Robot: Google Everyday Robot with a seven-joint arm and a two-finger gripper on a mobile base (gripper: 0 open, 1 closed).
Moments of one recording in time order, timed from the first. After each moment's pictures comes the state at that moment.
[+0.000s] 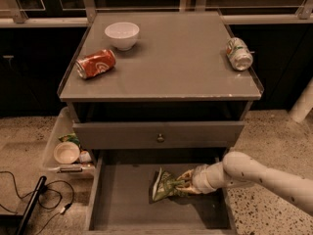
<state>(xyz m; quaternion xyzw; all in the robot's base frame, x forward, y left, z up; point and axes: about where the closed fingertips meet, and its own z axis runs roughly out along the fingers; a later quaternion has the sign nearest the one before) 0.501 -0.120 0.439 -0.62 0.68 0.21 0.32</state>
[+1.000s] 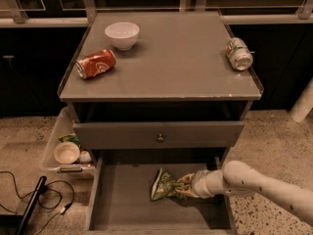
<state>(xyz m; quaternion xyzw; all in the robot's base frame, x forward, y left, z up) 0.505 -0.122 0.410 -0.58 0.71 0.21 0.34</state>
